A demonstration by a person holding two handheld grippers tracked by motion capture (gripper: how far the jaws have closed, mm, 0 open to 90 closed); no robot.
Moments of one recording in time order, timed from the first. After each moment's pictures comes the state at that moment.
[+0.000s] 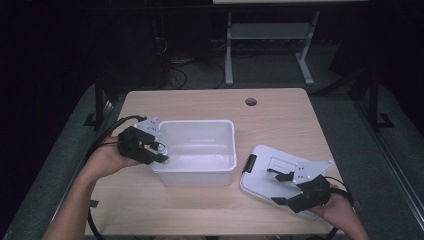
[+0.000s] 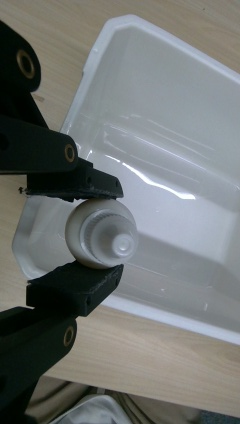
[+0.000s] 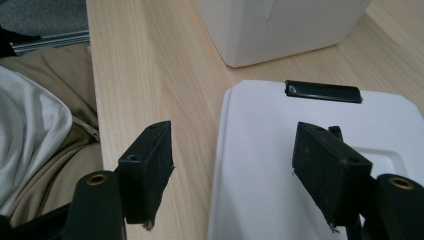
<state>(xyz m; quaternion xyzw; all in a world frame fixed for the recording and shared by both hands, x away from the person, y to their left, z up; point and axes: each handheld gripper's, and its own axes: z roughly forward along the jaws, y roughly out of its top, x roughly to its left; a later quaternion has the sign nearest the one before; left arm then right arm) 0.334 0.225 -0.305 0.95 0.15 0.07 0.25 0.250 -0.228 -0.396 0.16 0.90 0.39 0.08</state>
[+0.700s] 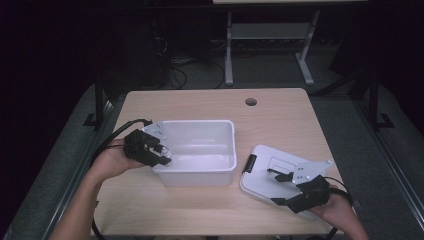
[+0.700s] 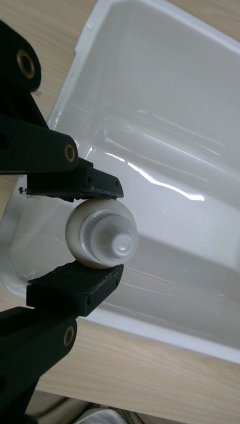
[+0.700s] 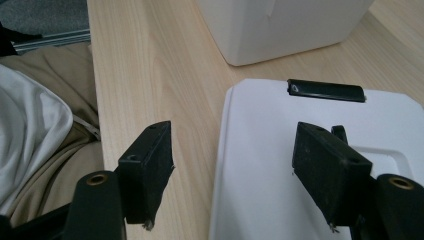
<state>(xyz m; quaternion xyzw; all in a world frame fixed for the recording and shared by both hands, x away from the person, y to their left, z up) 0.338 0.217 -0.320 0.96 0.15 0.07 0.24 0.250 -0.227 -0.397 0.16 0.90 0.39 0.08</state>
